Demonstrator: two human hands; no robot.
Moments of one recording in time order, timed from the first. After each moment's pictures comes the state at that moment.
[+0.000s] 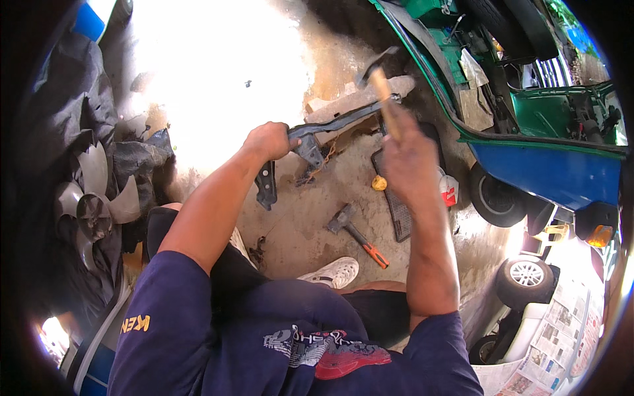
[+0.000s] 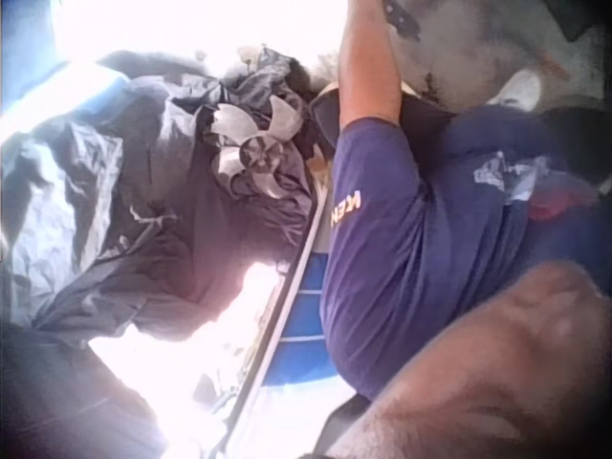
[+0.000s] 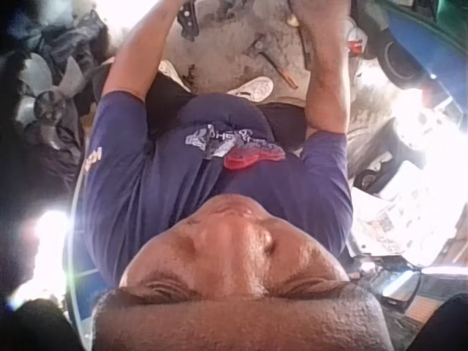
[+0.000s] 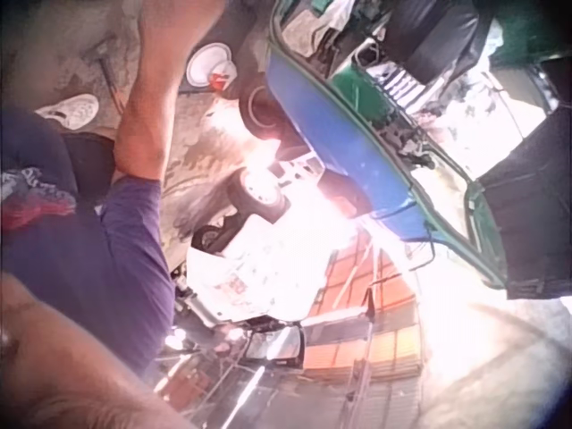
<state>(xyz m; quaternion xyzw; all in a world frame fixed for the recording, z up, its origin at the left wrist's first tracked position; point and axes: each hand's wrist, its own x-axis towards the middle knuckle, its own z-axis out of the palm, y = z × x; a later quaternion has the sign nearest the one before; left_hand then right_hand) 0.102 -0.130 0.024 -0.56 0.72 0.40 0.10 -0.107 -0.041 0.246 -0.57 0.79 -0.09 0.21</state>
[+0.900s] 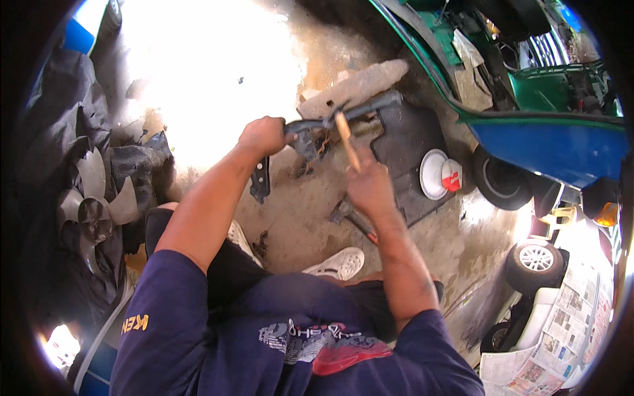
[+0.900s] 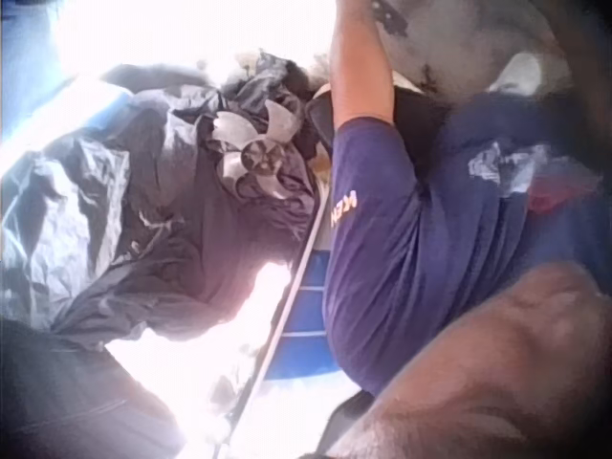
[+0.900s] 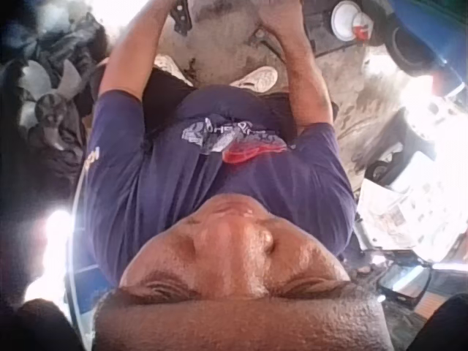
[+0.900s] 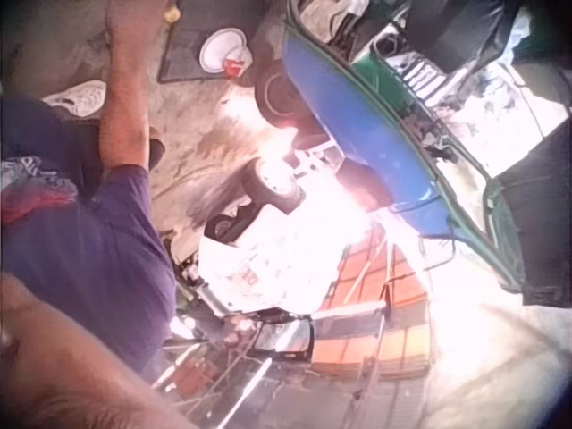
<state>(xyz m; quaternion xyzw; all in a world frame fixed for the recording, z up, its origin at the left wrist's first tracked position) 0.084 -0.115 0.031 -0.53 0.78 0.34 0.06 -0.123 0.040 0.140 -0.54 0.80 -0.08 0.25</state>
